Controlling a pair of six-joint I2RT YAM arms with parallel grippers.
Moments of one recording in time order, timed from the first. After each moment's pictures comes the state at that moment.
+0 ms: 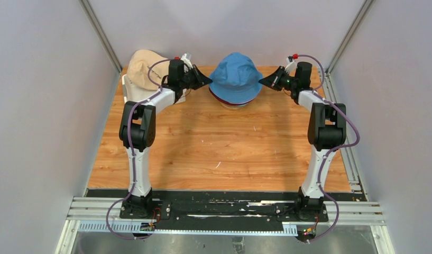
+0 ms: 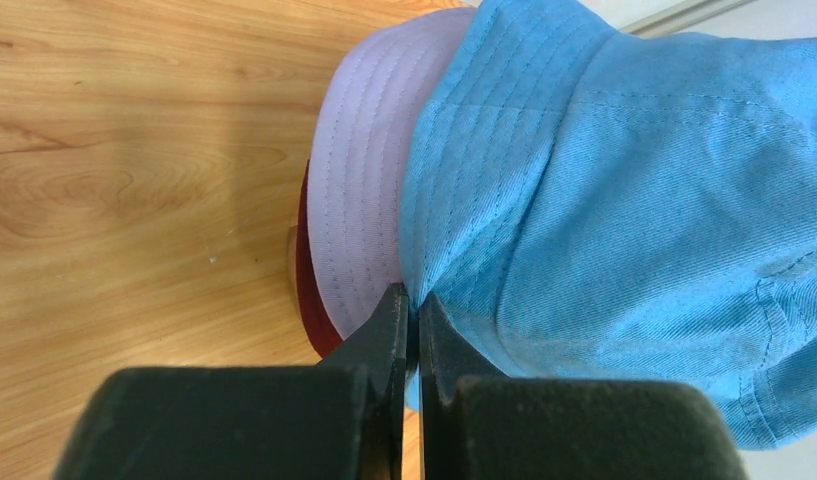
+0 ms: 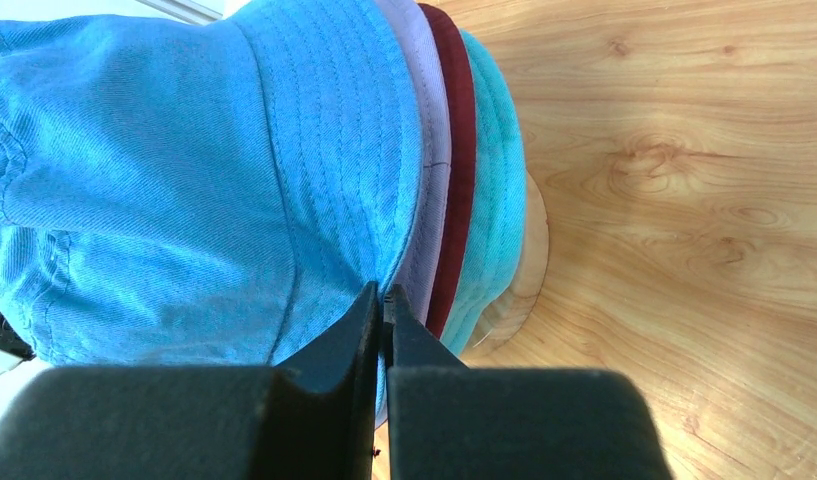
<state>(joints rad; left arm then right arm) -0.24 2.14 1.57 0.22 0.46 -0.70 -0.03 2.12 1.49 0.28 -0.81 0.66</state>
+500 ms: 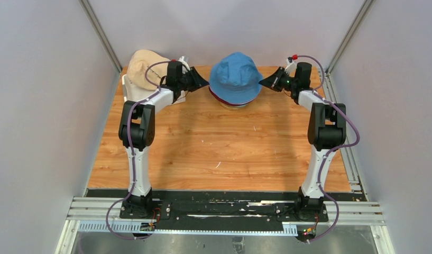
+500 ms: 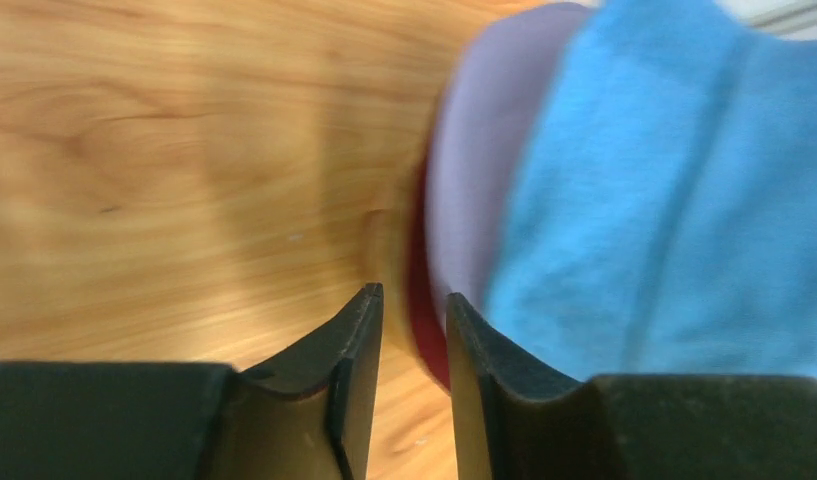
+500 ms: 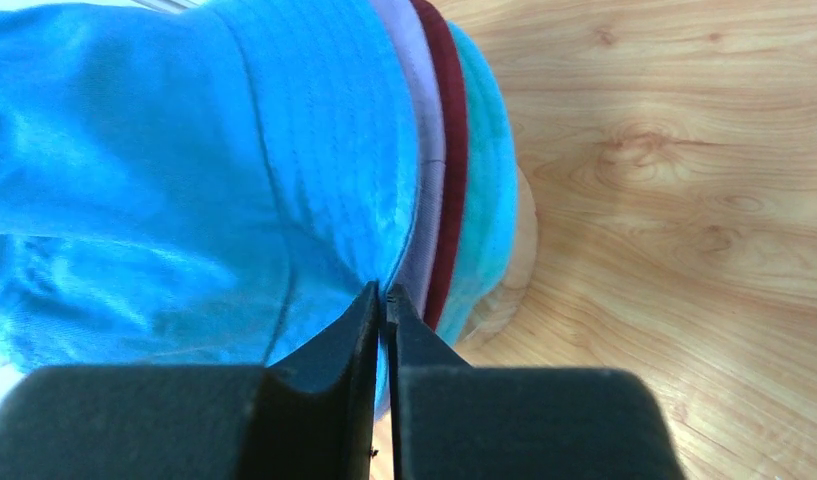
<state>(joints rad) -0.23 2.14 1.58 0.17 0.43 -0.67 -0.03 2.12 1.50 0.26 -0.81 0.65</state>
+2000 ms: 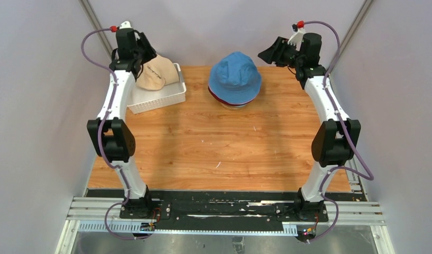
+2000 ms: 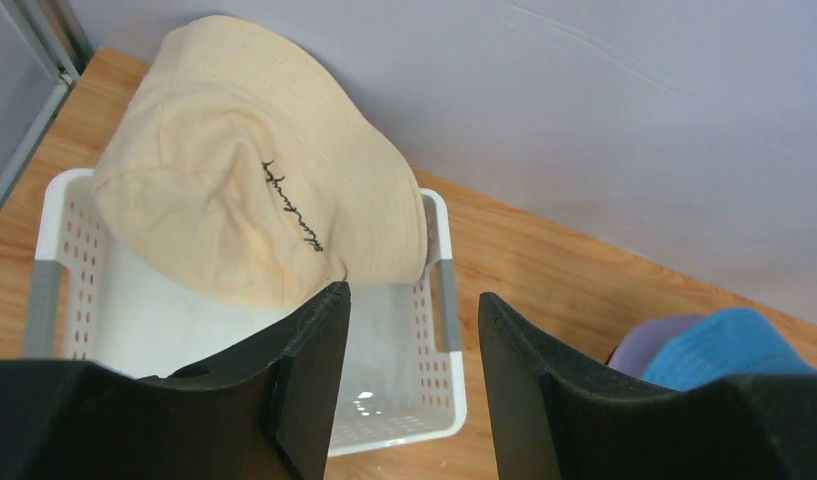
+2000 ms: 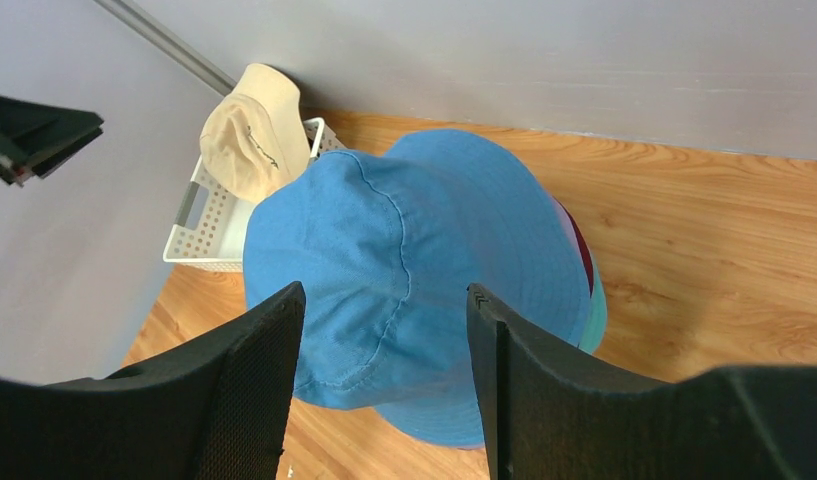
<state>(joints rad) 0.03 1.84 1.84 -0.34 0.00 -0.42 0.07 1.86 1.75 -0.10 -0.59 0.42</state>
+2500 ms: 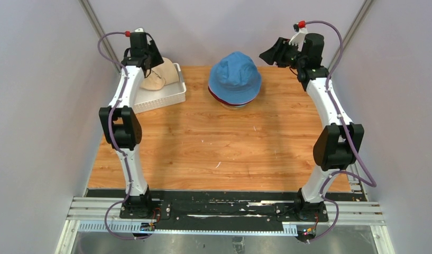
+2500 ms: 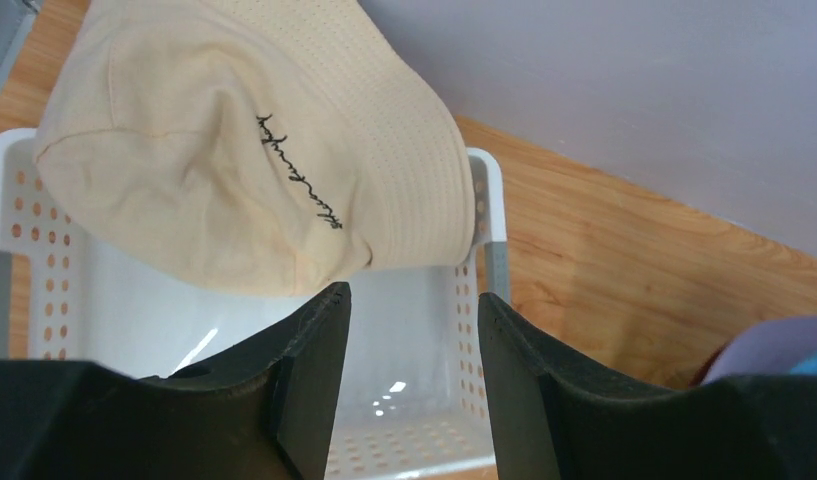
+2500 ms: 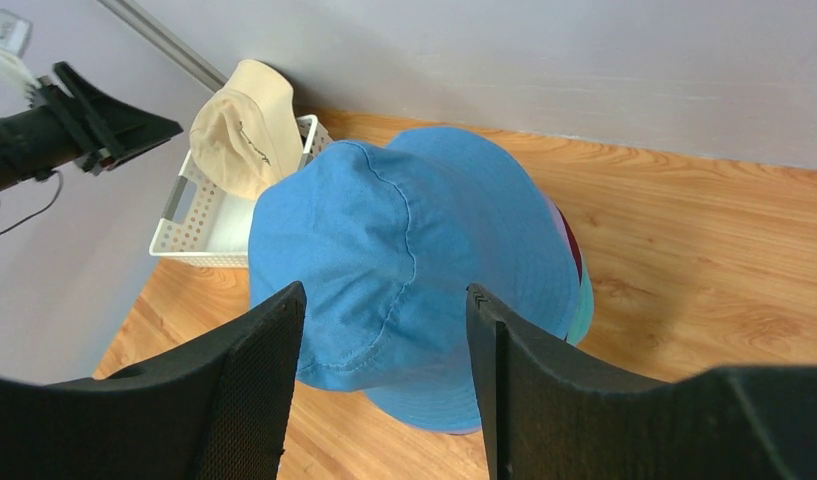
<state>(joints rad) 0.00 2.06 2.03 -0.47 -0.06 -0.37 0.07 1.80 1.72 -0.13 -0.57 0.37</state>
